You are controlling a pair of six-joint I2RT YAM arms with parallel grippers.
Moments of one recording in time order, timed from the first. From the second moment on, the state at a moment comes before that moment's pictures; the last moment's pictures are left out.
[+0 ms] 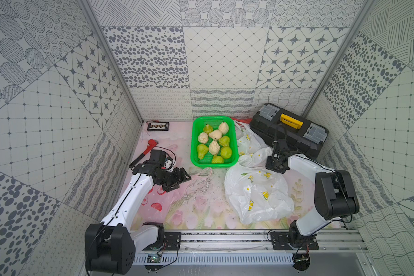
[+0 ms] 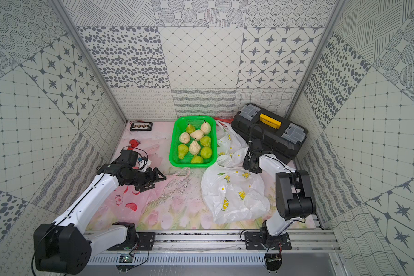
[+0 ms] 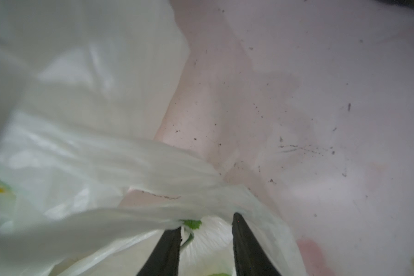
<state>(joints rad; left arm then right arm) -0.10 1.17 0.84 -0.90 0.54 -0.50 0.13 1.62 0.97 -0.53 0.06 0.42</state>
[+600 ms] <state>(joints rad) -0.08 1.10 1.06 -0.97 0.26 -0.51 0.31 1.33 1.01 -0.65 0.01 0.43</state>
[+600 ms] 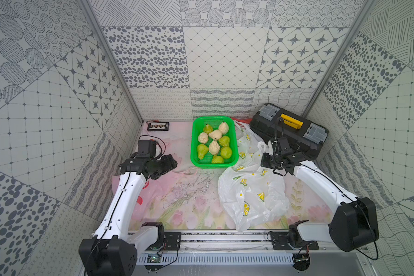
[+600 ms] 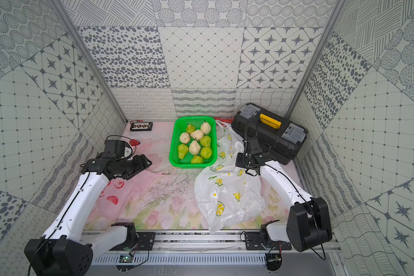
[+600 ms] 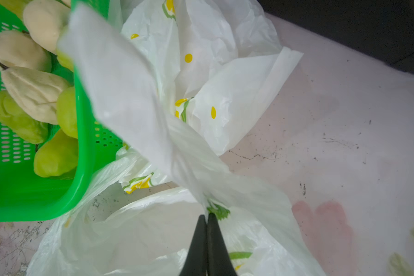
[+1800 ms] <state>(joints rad) -0.59 1.27 1.22 -0.90 0.22 -0.67 0.54 0.97 1.09 -0.35 -0.26 0.78</state>
